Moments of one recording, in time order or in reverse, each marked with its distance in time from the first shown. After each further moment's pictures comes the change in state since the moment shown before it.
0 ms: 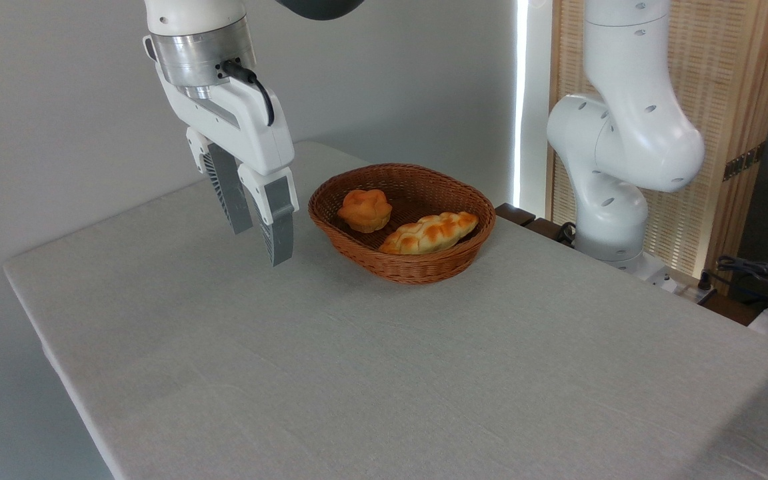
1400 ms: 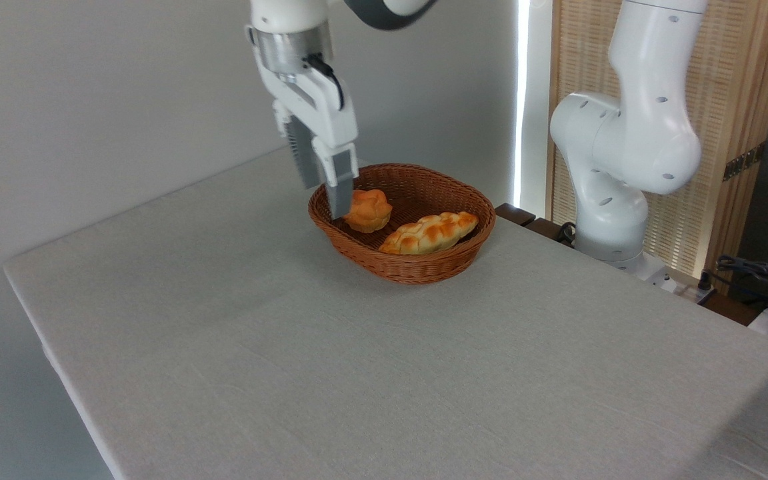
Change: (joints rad) arm -0.126 -0.401 -0.076 -0.566 -0.123 0.157 0.000
